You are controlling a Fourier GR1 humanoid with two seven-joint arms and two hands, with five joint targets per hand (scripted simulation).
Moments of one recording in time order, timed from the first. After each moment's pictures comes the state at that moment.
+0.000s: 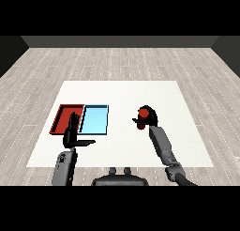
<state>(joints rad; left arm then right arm) 0.03 0.05 0.05 -1.59 0.06 -0.05 -0.39 -0.56 -0.06 -0.10 -0.77 -0.12 -0.02 -0.49</state>
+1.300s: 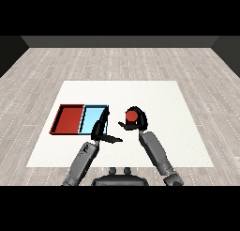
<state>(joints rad) -0.20 0.00 -0.35 -1.49 0.09 0.18 -0.23 -0.41 0.00 0.26 -1.23 -0.20 -0.29 -0.36</state>
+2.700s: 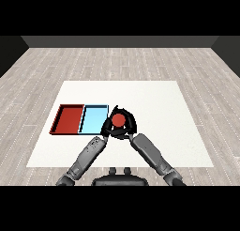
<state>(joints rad) -0.38 0.01 -0.48 -1.30 0.14 0.33 -0.21 -0.47 -0.01 0.53 -1.34 -0.31 -0.45 -0.34</state>
